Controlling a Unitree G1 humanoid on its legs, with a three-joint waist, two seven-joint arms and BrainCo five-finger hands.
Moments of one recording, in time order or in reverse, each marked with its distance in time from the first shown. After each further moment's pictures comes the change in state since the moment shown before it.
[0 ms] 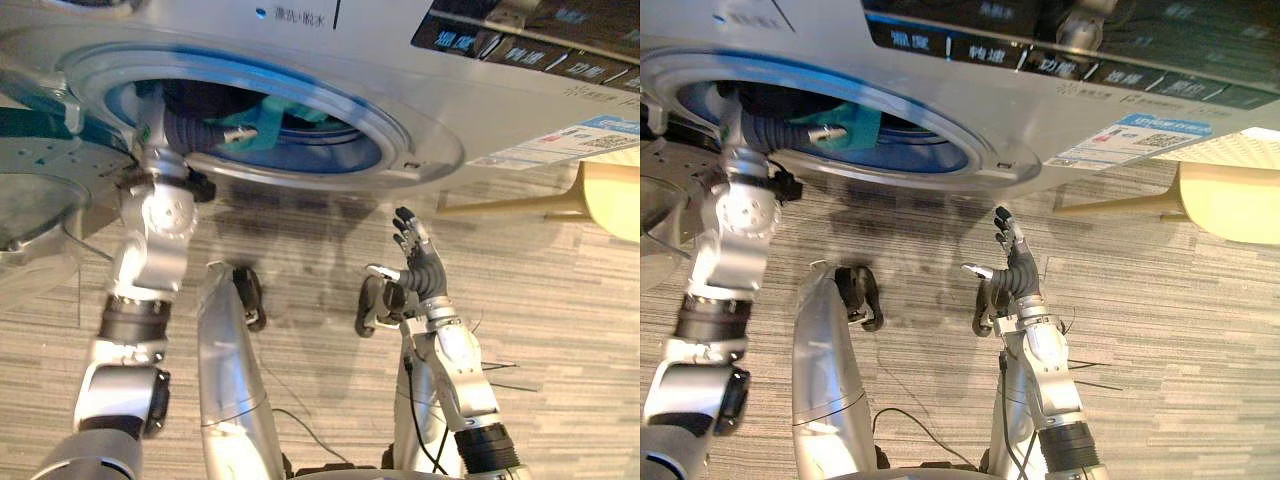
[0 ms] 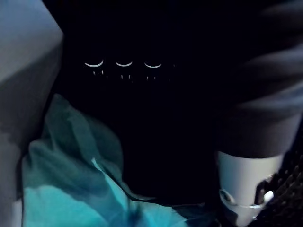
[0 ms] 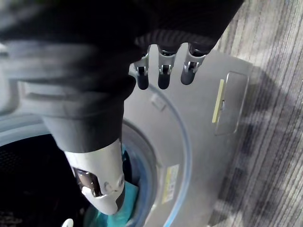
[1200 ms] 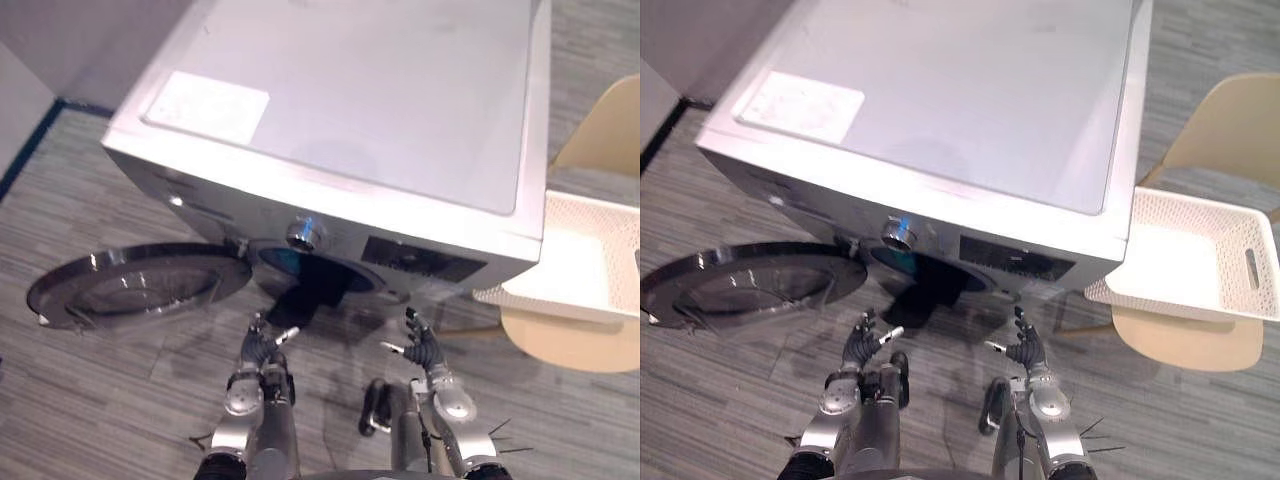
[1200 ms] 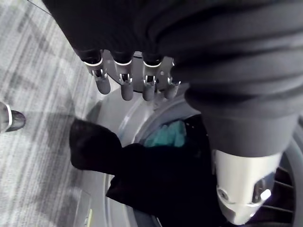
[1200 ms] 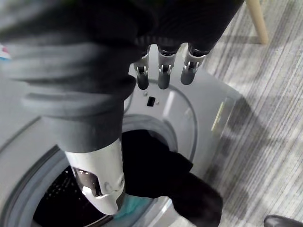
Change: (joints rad) left arm 0.537 -0.370 -0.079 0.719 -0.473 -0.136 -0.046; right arm 0.121 -0.018 -0.020 0.575 -0.027 0.067 -0.083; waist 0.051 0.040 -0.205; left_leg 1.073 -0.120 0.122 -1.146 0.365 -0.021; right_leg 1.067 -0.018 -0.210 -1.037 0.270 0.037
